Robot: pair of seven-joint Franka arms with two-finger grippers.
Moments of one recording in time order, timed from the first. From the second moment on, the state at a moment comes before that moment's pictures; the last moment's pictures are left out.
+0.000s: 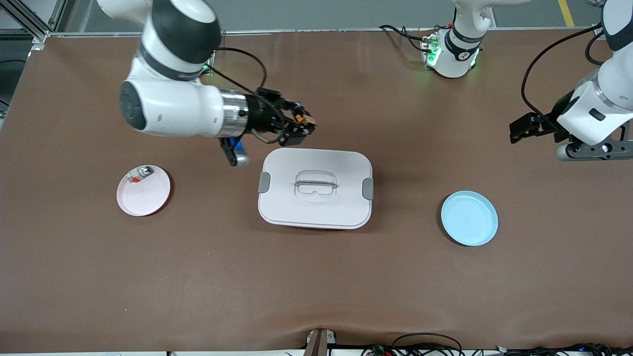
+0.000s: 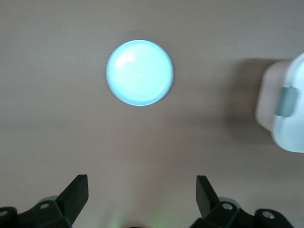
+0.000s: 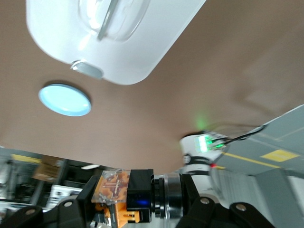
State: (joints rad) left arm -0.03 0.08 -0.11 -1.52 -0.04 1.52 -0.13; right arm 0.50 0.36 0.08 -1.42 0.84 1.87 1.47
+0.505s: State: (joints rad) left arm -0.03 0.00 -0.15 -1.63 -0.30 1.58 -0.13; right arm 0.63 0.48 0.08 -1.30 0.84 2.06 1.68
